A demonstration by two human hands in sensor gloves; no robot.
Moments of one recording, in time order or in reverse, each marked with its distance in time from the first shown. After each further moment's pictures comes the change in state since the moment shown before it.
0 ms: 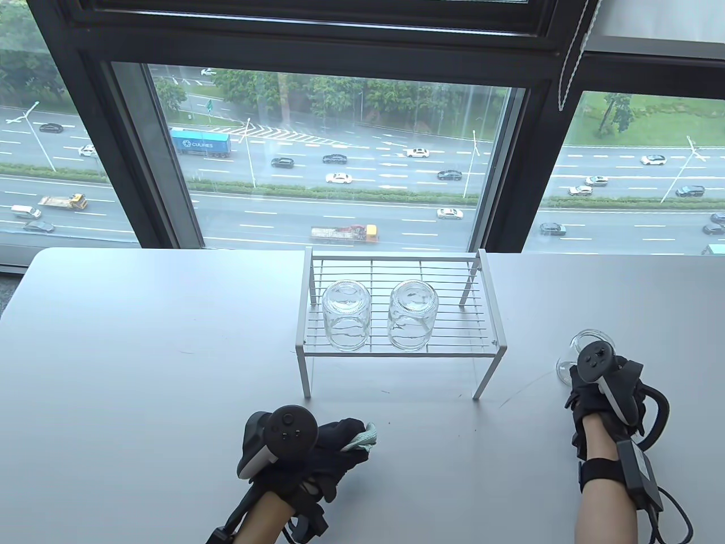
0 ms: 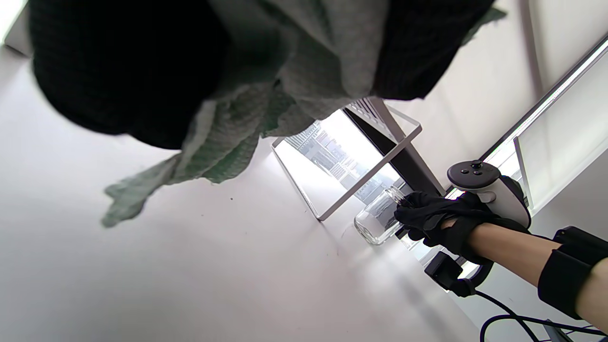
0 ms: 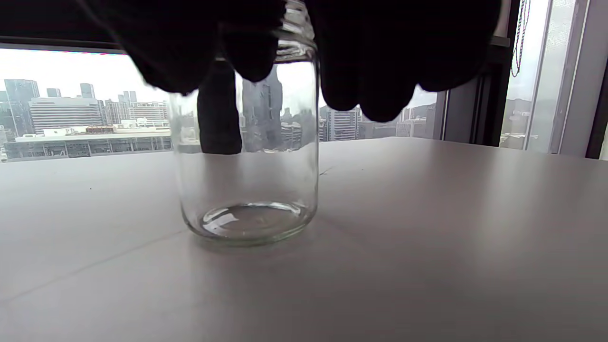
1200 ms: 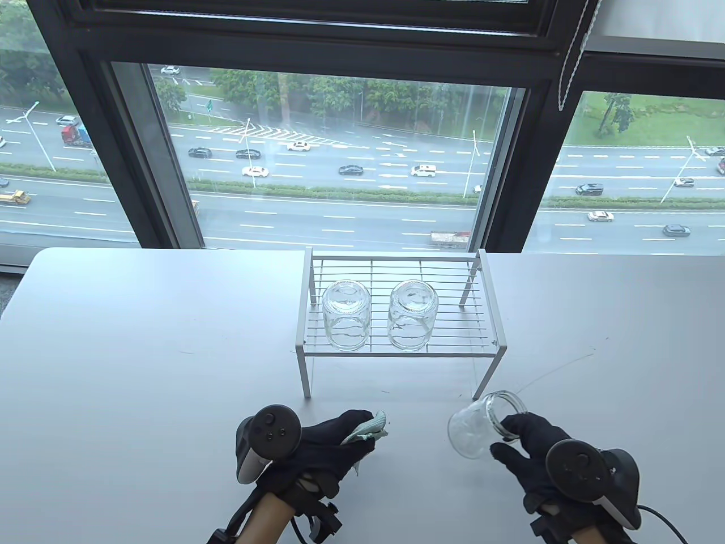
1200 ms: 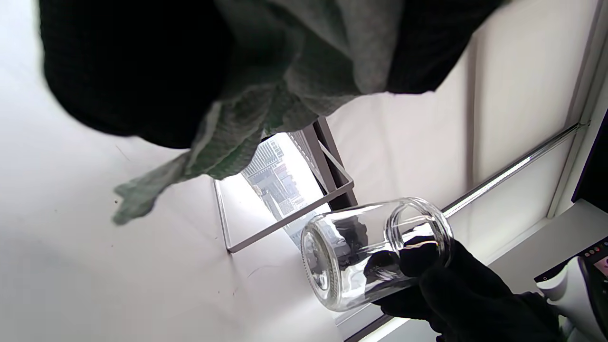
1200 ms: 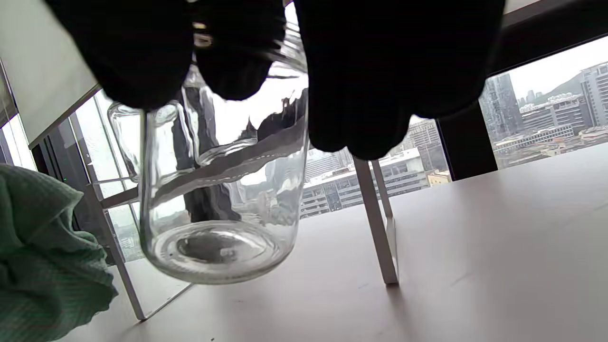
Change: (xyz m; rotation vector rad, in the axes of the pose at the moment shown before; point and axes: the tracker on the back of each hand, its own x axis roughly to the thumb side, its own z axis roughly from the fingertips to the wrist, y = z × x) left_hand -0.003 0.001 0.003 0.129 -0.105 0.351; right_hand 0.049 -0.073 0.193 0.008 -0.770 -0.455
